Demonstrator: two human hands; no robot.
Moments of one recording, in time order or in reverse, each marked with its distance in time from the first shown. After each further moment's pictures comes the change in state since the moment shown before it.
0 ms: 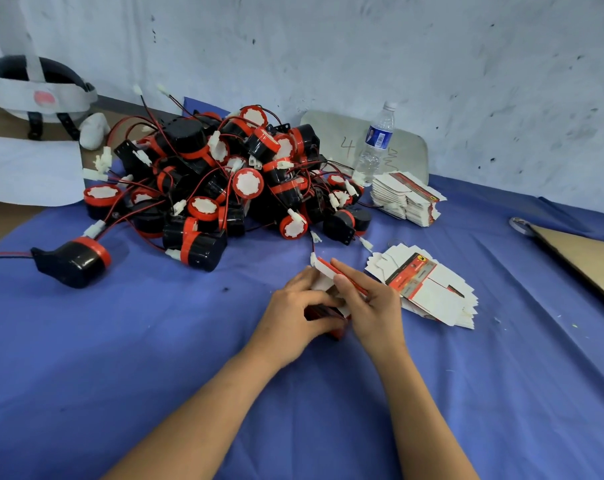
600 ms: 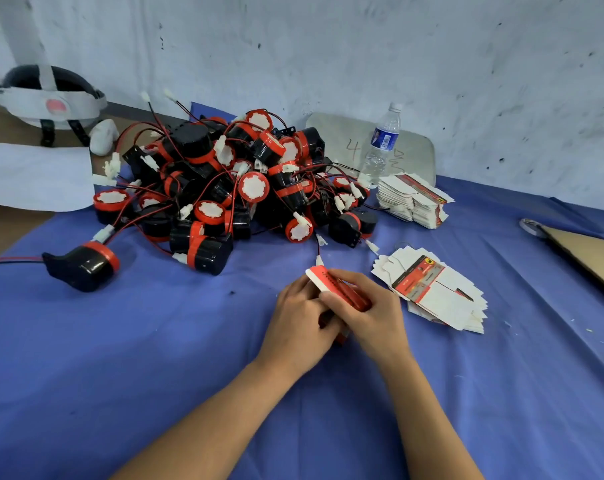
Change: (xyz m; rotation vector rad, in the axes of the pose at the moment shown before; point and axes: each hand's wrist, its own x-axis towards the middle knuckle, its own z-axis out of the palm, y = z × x) left_hand -0.003 0.007 0.010 0.282 0.095 0.011; right_hand -0.001 0.002 0.003 -0.087 -0.047 0.078
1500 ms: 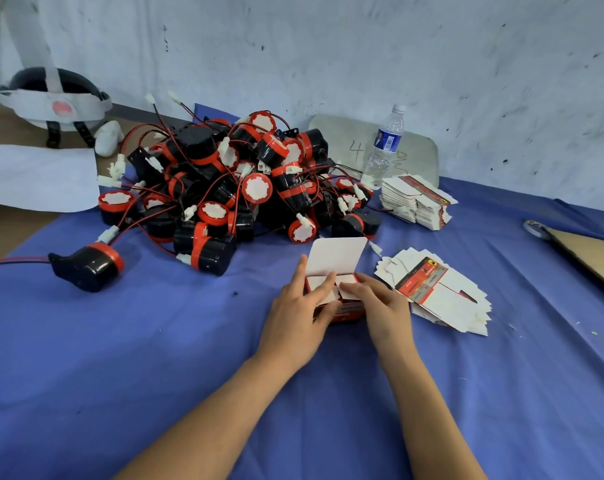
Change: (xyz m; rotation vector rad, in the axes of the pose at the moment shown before) left_hand 0.005 -0.021 0.004 0.016 -0.103 -0.130; right_hand 0.008 0.002 -0.002 0.277 0.124 0.218
